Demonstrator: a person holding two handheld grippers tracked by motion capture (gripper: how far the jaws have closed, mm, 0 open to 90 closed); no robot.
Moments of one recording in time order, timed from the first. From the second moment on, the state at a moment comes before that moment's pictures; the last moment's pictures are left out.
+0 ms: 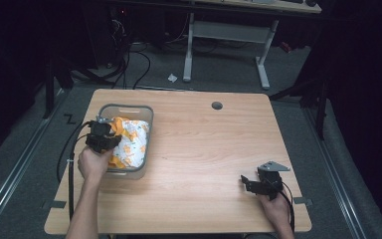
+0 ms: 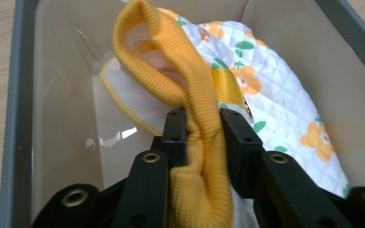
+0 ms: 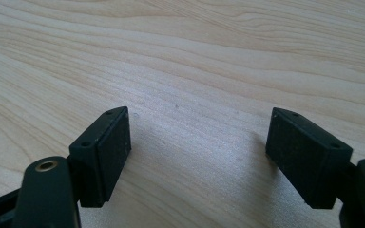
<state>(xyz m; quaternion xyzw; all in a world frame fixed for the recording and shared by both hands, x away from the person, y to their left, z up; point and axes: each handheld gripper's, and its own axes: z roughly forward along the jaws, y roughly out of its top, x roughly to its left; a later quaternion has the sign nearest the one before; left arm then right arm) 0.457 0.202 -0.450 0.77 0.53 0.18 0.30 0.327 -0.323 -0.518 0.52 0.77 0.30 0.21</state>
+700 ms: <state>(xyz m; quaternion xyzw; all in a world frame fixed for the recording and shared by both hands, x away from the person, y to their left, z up) 0.431 0.191 -0.417 0.74 0.52 0.21 0.36 0.327 -0.323 -0.518 0.52 0.77 0.30 0.21</state>
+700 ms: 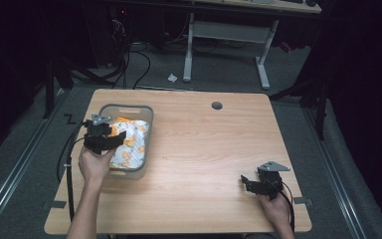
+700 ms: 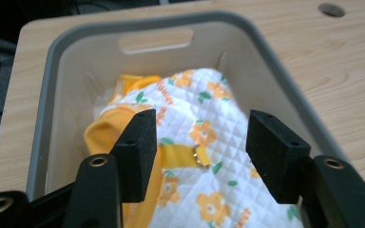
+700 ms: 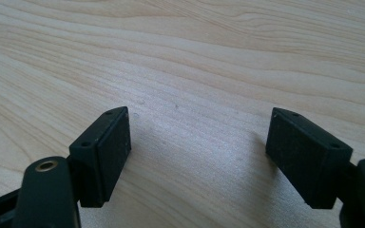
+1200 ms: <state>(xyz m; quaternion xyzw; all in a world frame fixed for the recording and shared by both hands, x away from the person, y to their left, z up) 0.405 0.155 -0.402 0.75 0.47 0.21 0.41 0.327 -0.323 -0.518 0.52 0.77 0.30 0.21</state>
